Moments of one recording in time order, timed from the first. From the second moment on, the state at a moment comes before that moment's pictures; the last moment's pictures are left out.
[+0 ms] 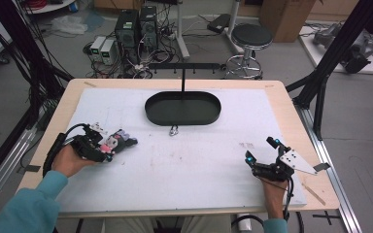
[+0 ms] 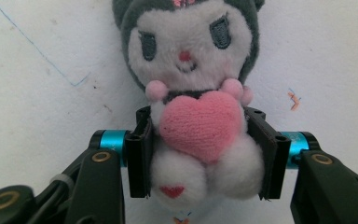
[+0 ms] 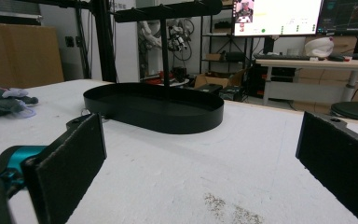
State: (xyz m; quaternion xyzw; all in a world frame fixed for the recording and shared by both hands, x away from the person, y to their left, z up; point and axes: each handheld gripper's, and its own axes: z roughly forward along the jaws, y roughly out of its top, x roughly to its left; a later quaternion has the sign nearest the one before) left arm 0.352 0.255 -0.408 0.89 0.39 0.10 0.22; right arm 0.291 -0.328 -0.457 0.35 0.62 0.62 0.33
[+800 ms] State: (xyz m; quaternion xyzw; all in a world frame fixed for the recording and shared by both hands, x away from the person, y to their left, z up) left arm 0.352 0.259 -0.375 0.84 0.39 0.15 0.35; right arm 0.292 -0.328 -0.457 0.35 0.62 0.62 0.33
